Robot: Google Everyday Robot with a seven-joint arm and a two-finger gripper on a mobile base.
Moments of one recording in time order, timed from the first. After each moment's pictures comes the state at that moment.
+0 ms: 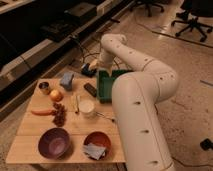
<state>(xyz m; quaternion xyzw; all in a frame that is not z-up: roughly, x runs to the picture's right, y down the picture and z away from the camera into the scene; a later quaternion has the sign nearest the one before) -0.030 -0.117 0.917 -0.27 0.08 0.75 0.59</state>
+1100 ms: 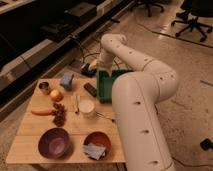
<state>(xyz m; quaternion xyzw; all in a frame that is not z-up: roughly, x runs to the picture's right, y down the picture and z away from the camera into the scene) -0.029 -0.116 0.916 -0.27 0.08 0.75 0.60</state>
